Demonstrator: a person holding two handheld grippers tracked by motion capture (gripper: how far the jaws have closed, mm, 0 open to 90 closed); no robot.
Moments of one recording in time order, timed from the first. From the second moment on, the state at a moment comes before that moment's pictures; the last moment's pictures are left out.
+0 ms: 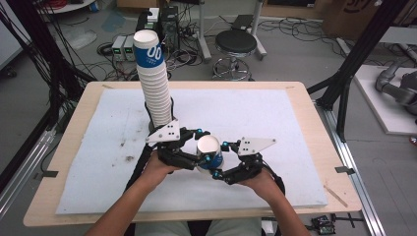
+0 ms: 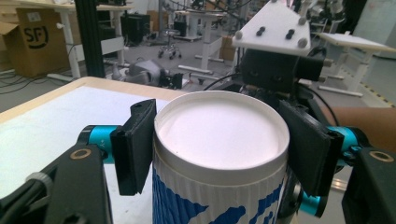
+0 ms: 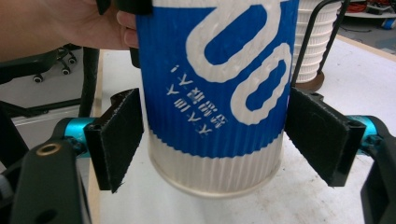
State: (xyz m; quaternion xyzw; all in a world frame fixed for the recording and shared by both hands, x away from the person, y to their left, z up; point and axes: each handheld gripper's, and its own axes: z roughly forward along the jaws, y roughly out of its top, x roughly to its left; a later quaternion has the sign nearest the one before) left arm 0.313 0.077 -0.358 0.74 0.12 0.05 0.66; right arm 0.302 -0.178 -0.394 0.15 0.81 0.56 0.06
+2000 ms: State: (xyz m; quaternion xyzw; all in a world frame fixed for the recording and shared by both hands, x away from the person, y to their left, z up) left arm 0.325 0.079 -0.351 0.84 0.07 -0.03 0.53; right arm 0.308 -0.165 -0.354 0.03 0.93 0.36 0.07
